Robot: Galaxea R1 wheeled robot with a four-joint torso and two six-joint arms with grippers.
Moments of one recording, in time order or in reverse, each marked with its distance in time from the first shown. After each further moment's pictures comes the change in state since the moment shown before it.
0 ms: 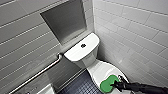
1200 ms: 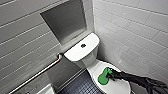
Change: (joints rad) left arm 0.000 0.000 0.000 0.000 0.000 0.000; right arm 0.091 0.425 -0.661 -0.176 -0.115 -0.004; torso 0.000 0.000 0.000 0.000
